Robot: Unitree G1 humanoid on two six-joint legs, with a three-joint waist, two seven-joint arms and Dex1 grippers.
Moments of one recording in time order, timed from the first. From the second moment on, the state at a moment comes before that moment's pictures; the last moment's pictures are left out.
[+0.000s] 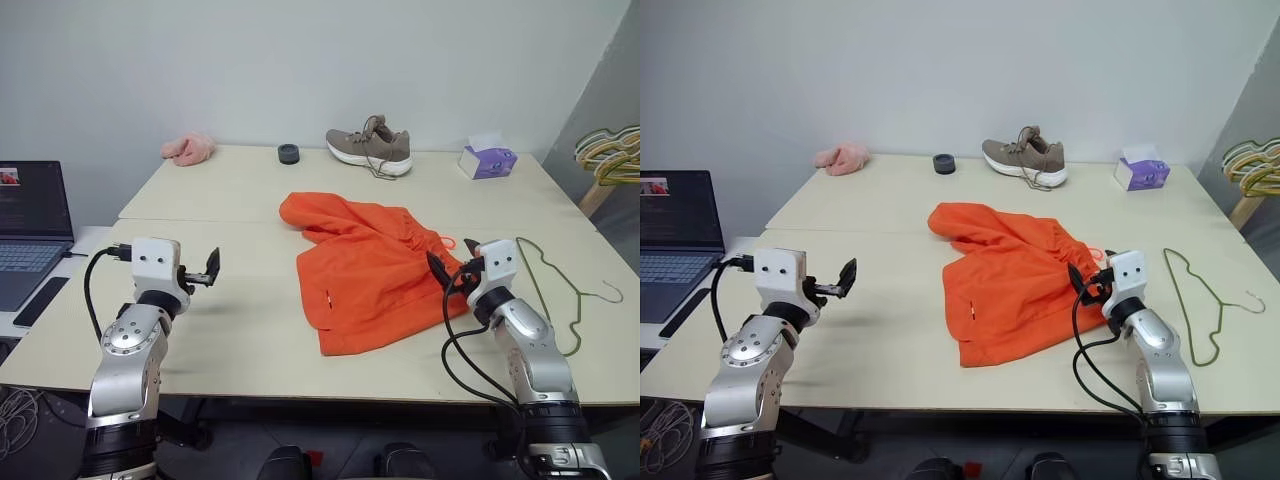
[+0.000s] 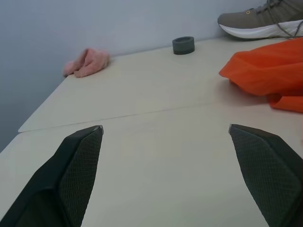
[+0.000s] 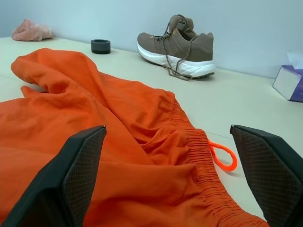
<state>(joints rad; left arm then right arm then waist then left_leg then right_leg) -0.12 0.44 0.28 -0.11 -0.18 0.30 -0.26 -0.21 -0.31 -0.10 0.05 0.18 0.11 0.38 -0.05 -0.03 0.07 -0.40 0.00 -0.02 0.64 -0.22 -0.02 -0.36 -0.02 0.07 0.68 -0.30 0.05</state>
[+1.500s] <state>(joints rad) -0.22 0.67 -0.34 -0.14 -0.19 0.43 -1.00 0.00 -0.67 -0.02 -0.42 0.43 0.45 0.82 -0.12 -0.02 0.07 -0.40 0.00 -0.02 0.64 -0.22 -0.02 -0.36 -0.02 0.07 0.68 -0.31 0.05</state>
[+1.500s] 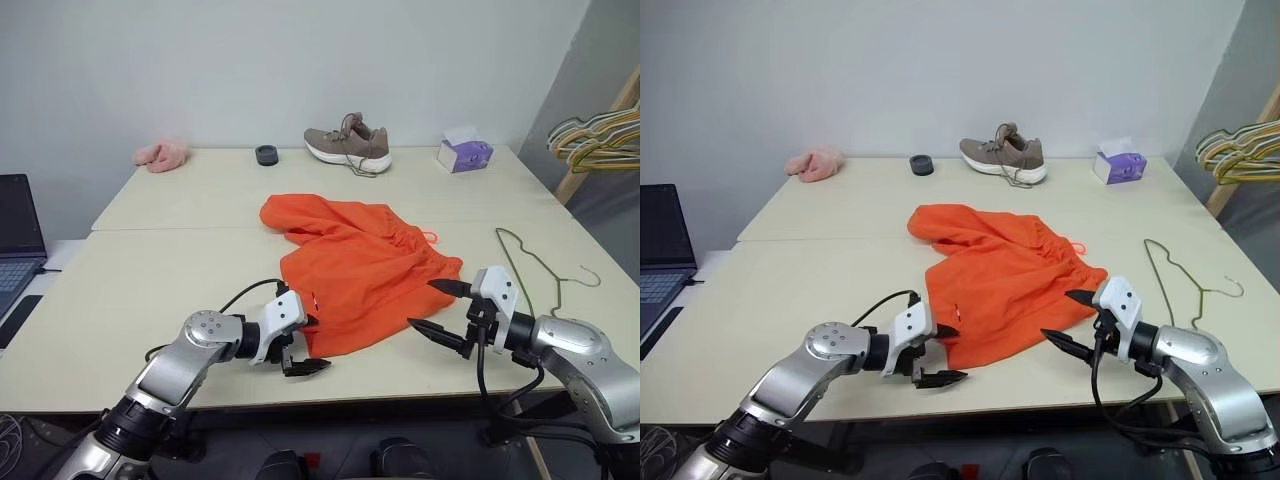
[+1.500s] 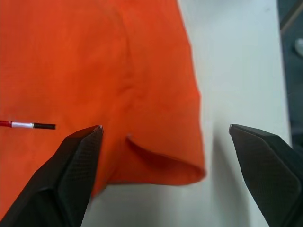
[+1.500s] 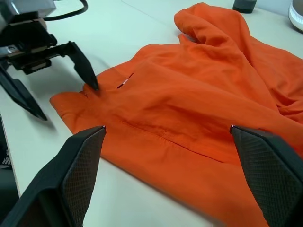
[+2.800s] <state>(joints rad) -0.25 0.68 -0.01 0.05 -0.18 0.17 -0.89 -0.65 -0.64 0.39 0.70 -0.41 -0.51 0.65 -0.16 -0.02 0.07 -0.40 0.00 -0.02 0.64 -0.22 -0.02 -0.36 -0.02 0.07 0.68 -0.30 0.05</state>
